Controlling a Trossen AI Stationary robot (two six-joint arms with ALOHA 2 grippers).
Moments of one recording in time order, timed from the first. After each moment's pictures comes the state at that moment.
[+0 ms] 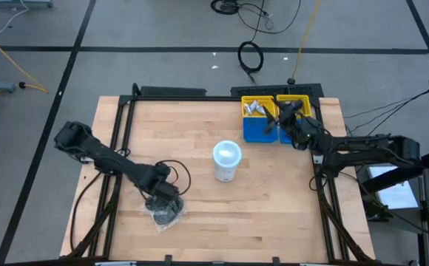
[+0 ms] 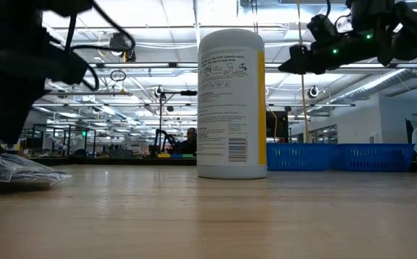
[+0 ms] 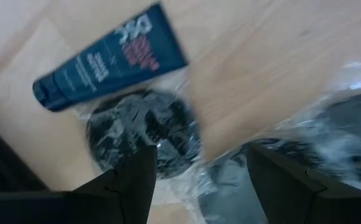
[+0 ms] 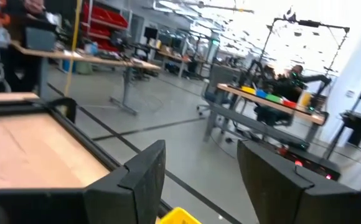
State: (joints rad) left arm -0.43 1.55 0.95 -1.11 -0.05 -1.34; right arm -0.33 1.01 0.34 0.78 0.57 -0.30
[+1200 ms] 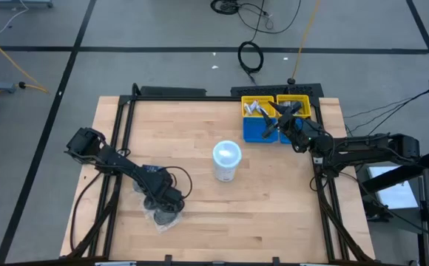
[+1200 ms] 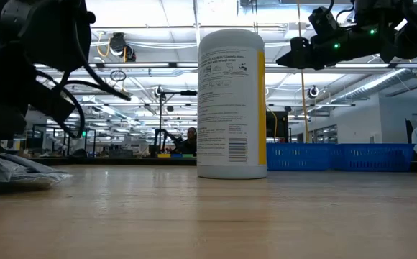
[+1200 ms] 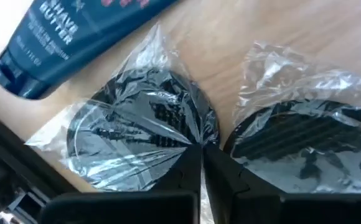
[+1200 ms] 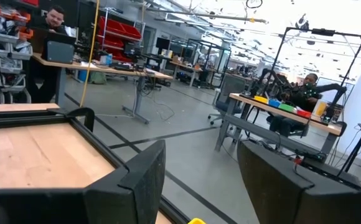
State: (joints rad) left arm -0.43 1.72 0.92 -1.12 0.08 -1.23; right arm -0.26 1.01 0.34 0.81 0.57 -0.31
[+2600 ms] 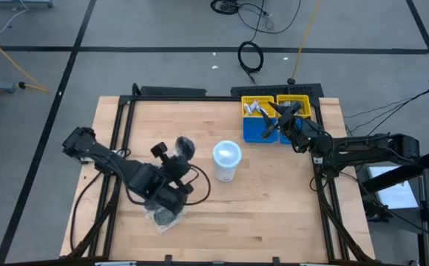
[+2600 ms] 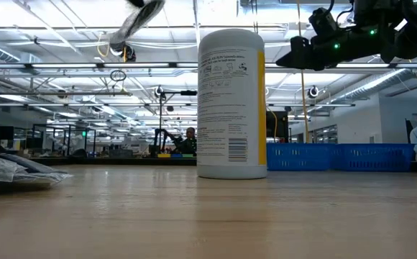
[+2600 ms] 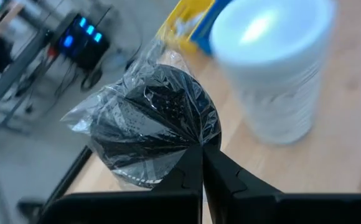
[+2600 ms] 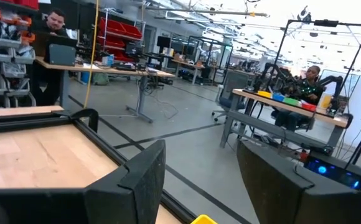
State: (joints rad) left arm -0.49 1.67 1.64 -1.38 -0.90 -0.85; right arm -0.26 1.01 0.34 0.80 0.57 -0.26
